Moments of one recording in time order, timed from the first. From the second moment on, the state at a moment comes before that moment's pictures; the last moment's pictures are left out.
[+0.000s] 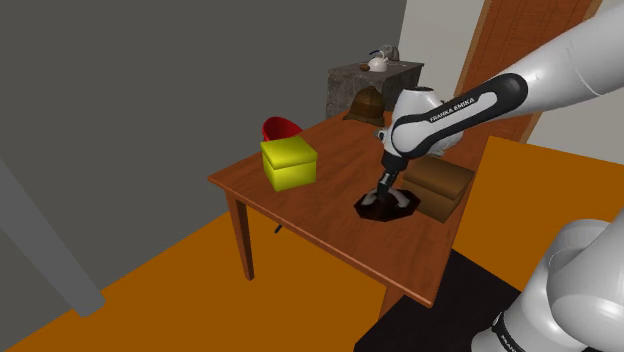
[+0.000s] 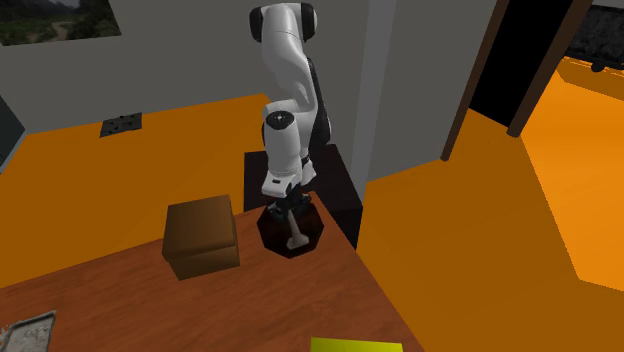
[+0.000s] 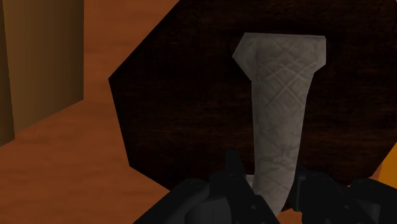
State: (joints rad) arm 0.14 -0.22 -0.31 -2.53 -0.05 2.40 -0.42
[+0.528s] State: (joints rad) arm 0.13 -0.29 -0.30 -2.48 -0.07 2.28 -0.40
